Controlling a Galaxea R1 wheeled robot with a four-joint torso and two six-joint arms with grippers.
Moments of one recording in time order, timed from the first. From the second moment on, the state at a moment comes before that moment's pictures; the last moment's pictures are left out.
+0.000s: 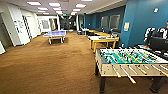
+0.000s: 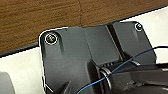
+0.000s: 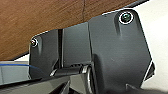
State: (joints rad) left arm 1.52 2.94 -2.63 0.04 -0.15 0.03; right arm -1.48 3.07 -2.72 -0.13 0.04 0.19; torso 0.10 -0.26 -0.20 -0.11
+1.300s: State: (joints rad) left arm 1.53 2.93 -2.64 0.04 -0.14 0.03; right arm -1.49 3.08 -2.72 -0.14 0.03 0.18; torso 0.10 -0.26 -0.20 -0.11
